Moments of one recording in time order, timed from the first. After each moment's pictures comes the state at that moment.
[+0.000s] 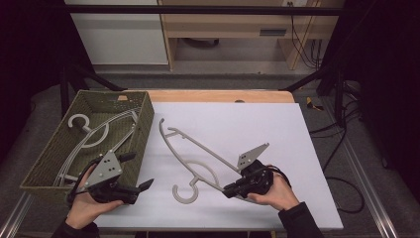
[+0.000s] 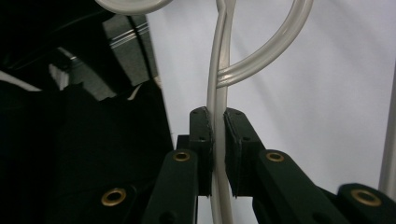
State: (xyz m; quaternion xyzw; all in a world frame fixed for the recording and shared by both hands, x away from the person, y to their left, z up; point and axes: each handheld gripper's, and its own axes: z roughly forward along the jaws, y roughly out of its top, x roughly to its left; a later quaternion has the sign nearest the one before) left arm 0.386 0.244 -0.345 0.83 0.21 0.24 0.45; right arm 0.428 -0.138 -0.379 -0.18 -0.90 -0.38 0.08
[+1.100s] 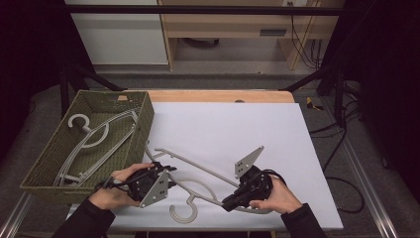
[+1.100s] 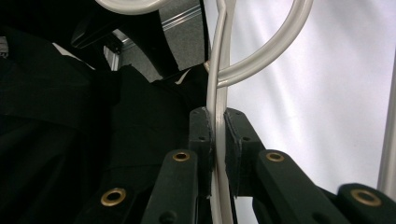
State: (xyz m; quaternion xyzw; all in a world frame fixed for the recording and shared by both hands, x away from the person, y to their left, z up) left arm 0.398 0.175 -0.363 0.91 -0.10 0.31 0.26; right arm 0.421 -0.134 -0.381 -0.12 -0.91 -0.37 0.17
